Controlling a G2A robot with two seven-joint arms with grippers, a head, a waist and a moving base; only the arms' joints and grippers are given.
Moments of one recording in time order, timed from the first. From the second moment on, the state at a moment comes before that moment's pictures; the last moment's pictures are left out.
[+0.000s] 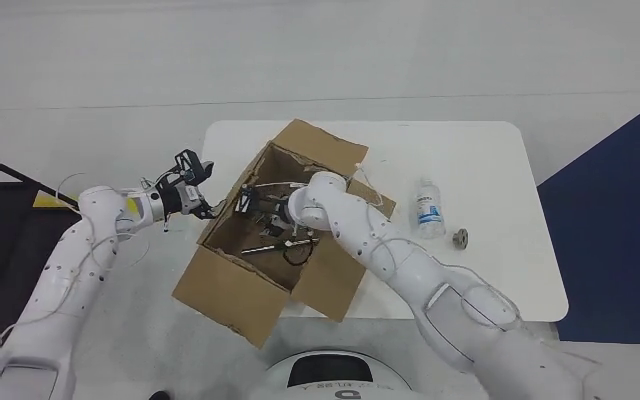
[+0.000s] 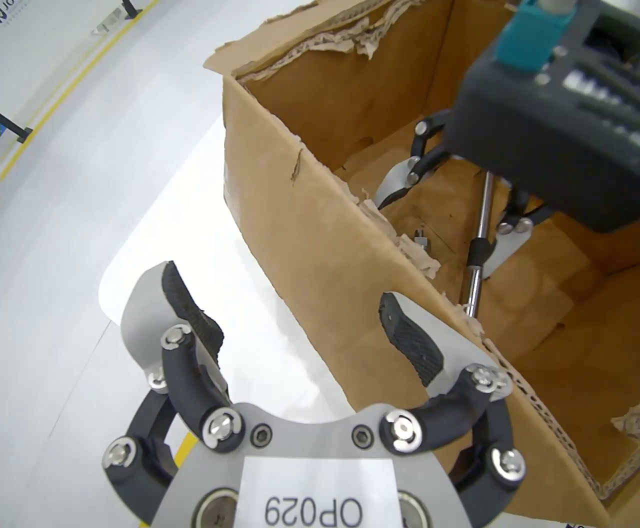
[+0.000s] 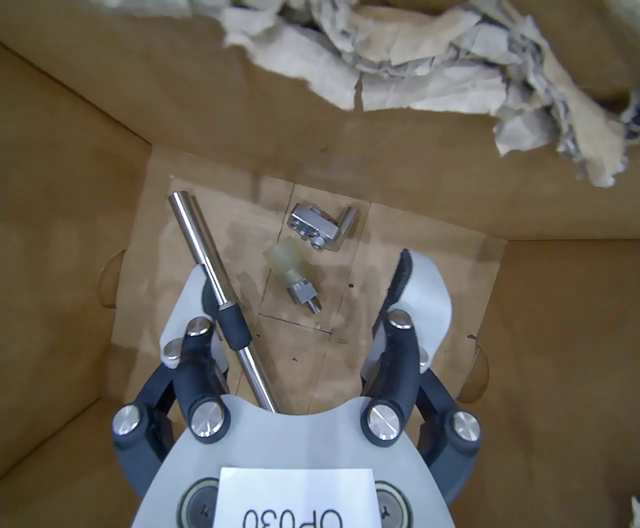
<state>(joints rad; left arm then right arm) 1.10 -0.88 -1.20 -1.19 1.41 -0.95 0.13 -0.71 -1.69 0.60 -0.81 -1.20 -0.57 0.69</state>
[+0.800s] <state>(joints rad) 1.09 -0.88 -1.21 -1.13 1.41 -0.97 0.18 -0.57 -1.85 0.47 -0.42 -1.16 -0.68 0.64</state>
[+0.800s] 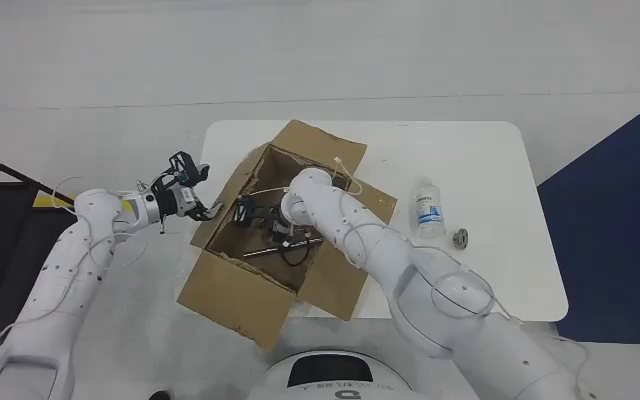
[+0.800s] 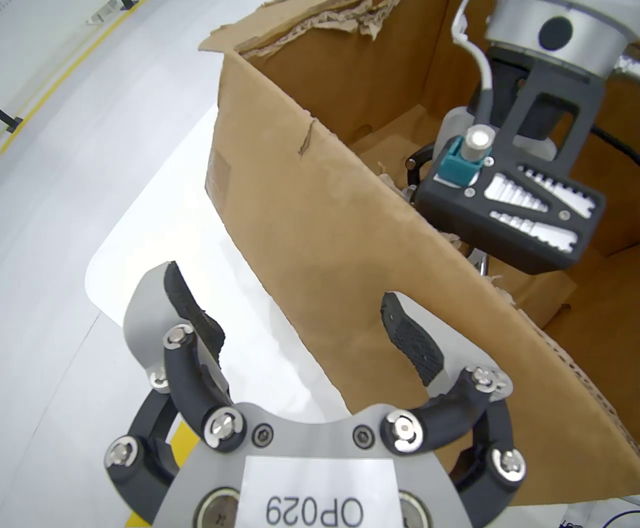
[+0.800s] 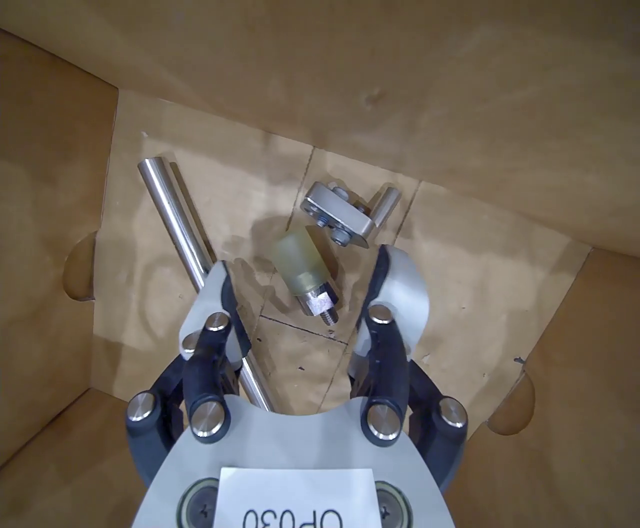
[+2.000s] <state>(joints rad) 1.09 -0.88 -1.22 -1.16 1.36 -0.98 0.12 -0.62 -1.76 0.52 -0.61 -1.30 -0.58 0.51</state>
